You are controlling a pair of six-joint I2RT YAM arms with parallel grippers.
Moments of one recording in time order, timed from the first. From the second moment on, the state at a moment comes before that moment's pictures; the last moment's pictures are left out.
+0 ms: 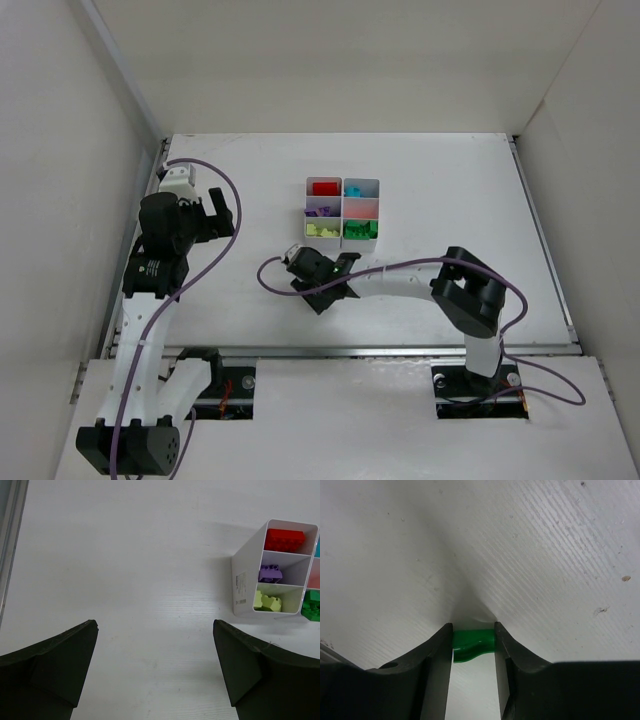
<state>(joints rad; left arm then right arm) -0.04 0.85 0.96 -0.54 0.04 -0.16 1.10 1.91 1.28 -0.47 0.15 0.26</state>
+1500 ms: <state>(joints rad) -0.02 0.87 0.92 -0.53 0.03 -0.16 0.64 1.80 1.52 -0.66 0.25 0.47</state>
